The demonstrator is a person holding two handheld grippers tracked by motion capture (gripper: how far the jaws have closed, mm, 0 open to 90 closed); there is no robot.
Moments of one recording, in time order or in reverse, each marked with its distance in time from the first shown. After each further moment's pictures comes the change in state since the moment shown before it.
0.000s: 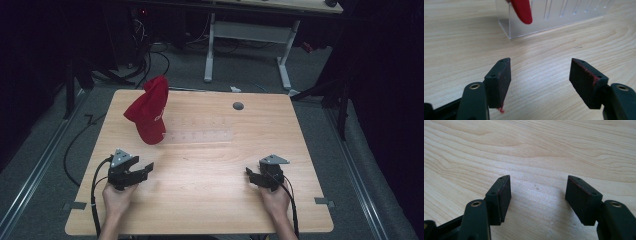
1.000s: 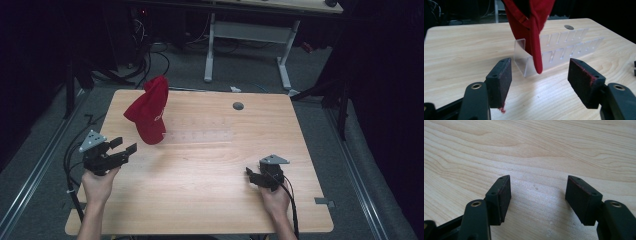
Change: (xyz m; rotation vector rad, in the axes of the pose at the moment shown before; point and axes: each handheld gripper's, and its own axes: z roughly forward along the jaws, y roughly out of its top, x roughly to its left) left arm -0.004 0.082 -0.029 -0.119 -0.086 -0.048; right arm 0.000 0.000 0.000 -0.001 -0.003 0.001
